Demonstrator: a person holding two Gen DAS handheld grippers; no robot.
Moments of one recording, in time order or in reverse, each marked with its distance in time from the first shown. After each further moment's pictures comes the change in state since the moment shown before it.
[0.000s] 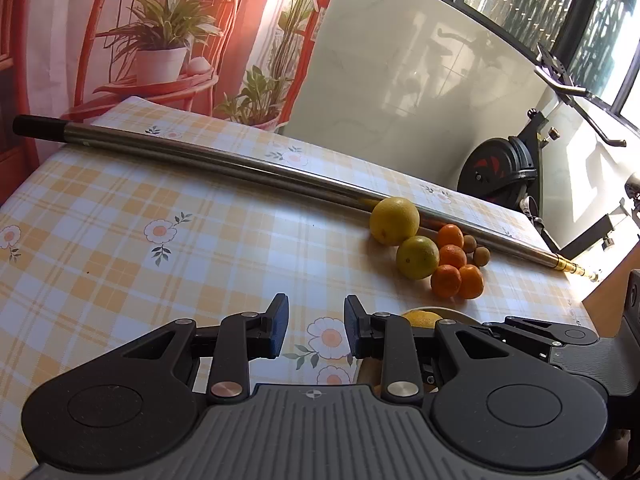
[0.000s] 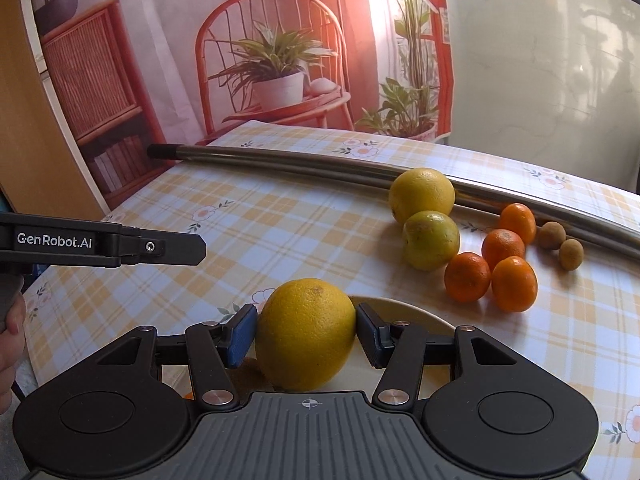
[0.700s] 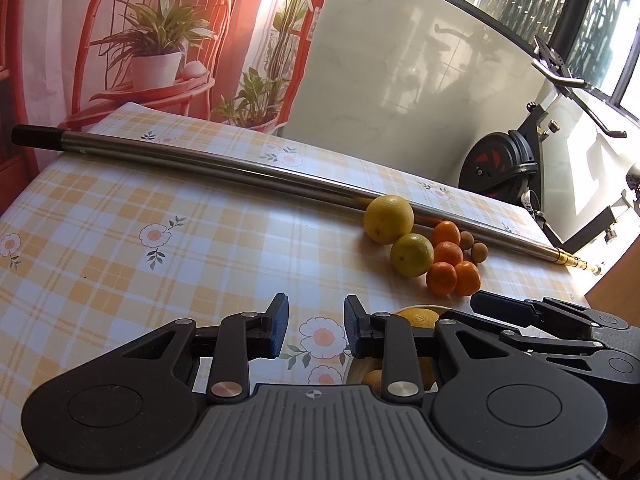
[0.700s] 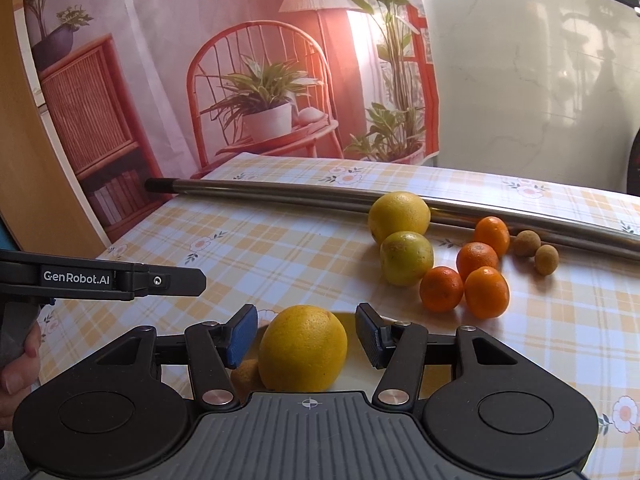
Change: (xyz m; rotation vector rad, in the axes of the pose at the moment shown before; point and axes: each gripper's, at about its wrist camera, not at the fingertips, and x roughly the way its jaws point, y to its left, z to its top) left arm -0.004 -0.009 0.001 0.025 0.001 0.013; right arm -0.027 -0.015 -0.003 0.048 -0.100 -0.007
